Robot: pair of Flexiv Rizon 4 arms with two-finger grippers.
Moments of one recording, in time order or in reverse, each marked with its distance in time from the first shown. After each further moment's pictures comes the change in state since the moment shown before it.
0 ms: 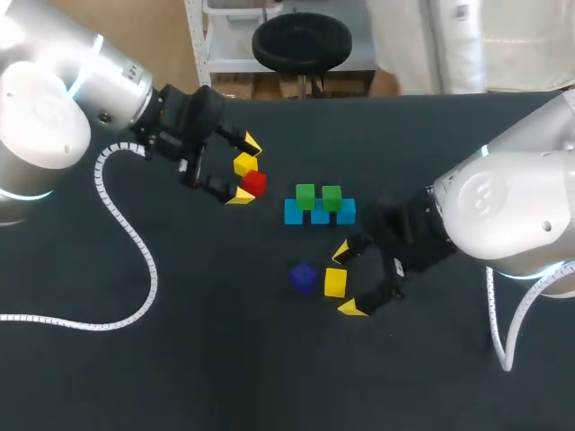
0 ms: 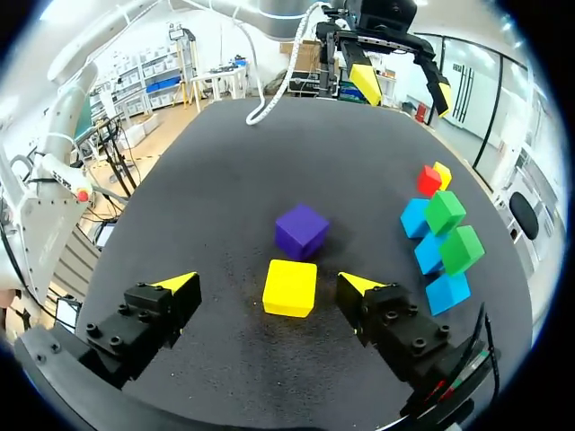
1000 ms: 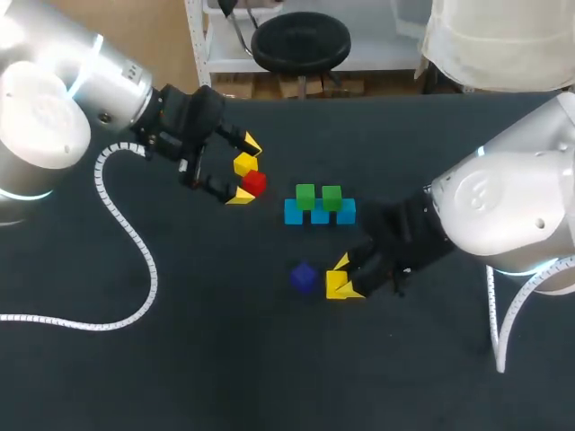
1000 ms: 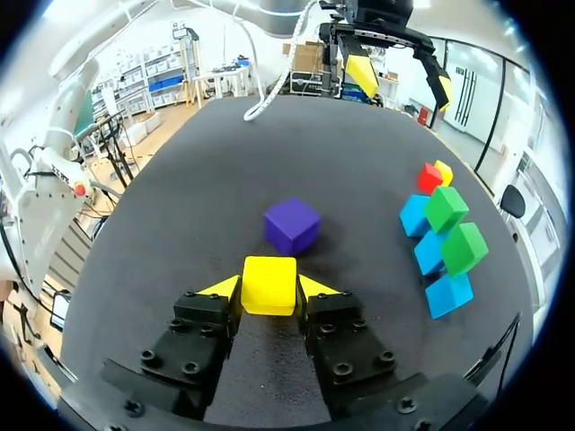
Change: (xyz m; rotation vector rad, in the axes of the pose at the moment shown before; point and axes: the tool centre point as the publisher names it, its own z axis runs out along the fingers) left arm 0.000 0.000 0.000 0.000 0.000 0.000; right arm 0.007 -0.010 0.006 -0.004 -0.008 -0.030
